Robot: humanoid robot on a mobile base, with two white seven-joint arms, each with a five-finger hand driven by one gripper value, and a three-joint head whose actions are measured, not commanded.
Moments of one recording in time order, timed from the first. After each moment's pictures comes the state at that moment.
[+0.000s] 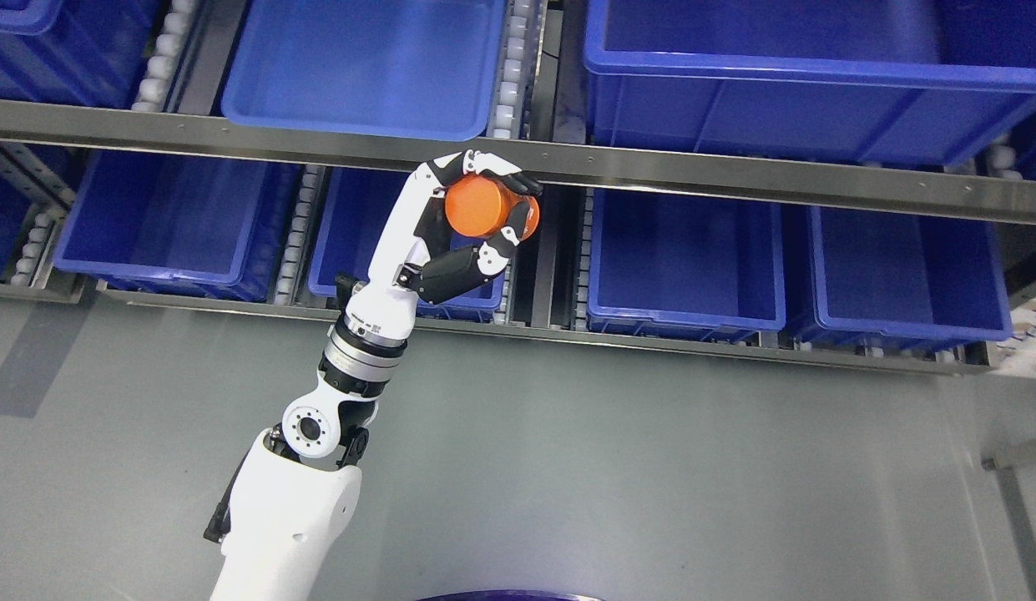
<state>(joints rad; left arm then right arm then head) -0.19 0.00 -0.28 -1.65 0.16 -0.59 -0.28 0.00 0.00 0.00 0.00 0.00 0.04 0.03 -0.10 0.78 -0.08</state>
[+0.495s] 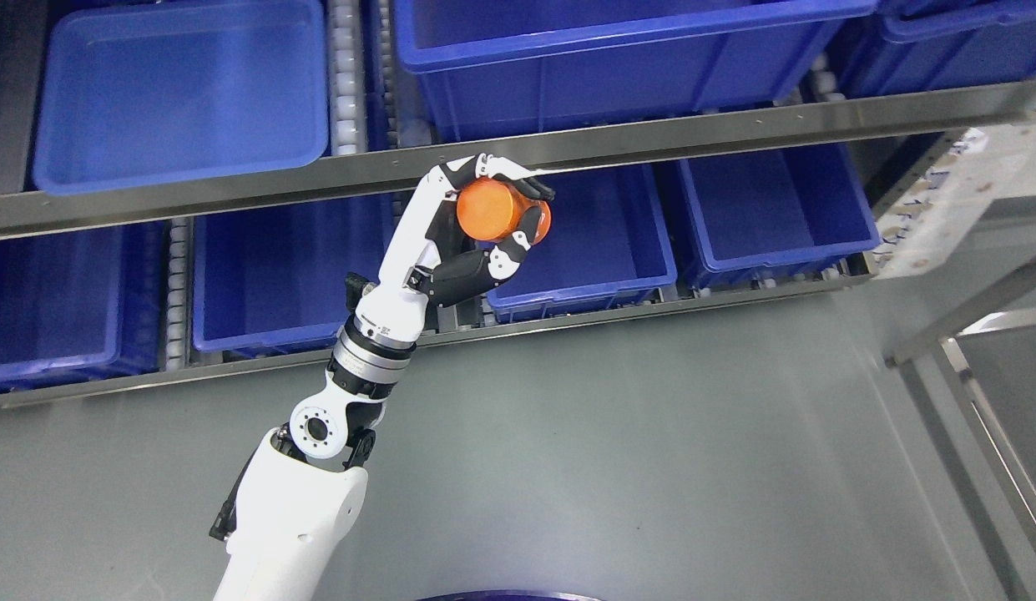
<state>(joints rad) -0.19 0.00 -0.30 -1.64 0.17 -0.59 -0.28 0.00 0.00 0.00 0.00 0.00 0.04 0.03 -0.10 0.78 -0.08</state>
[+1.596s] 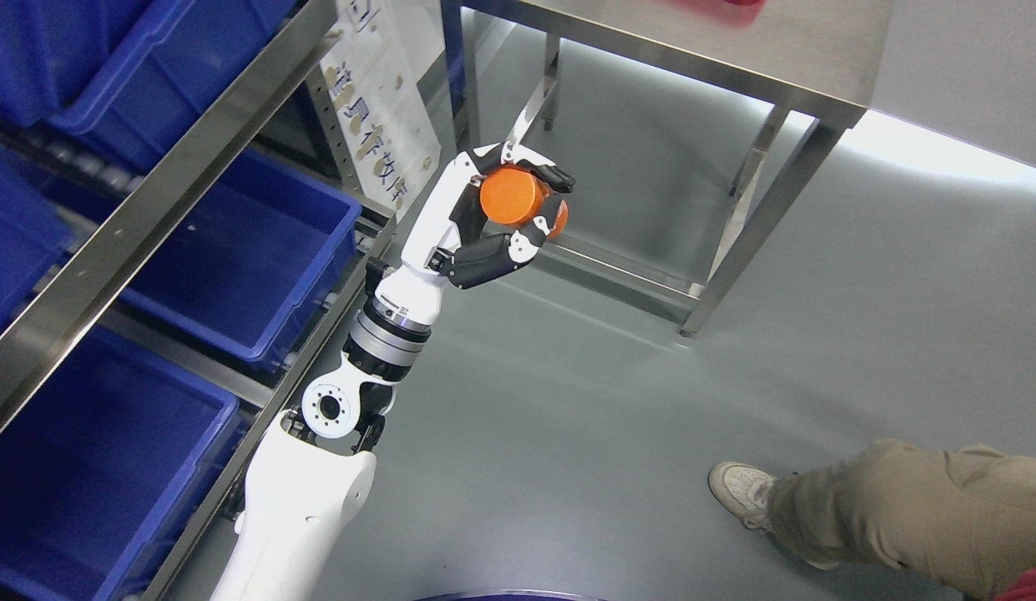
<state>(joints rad) -0.25 0.00 -0.33 -1.61 0.19 -0.47 -0.27 0.00 0.00 0.00 0.00 0.00 0.04 0.03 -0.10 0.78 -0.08</state>
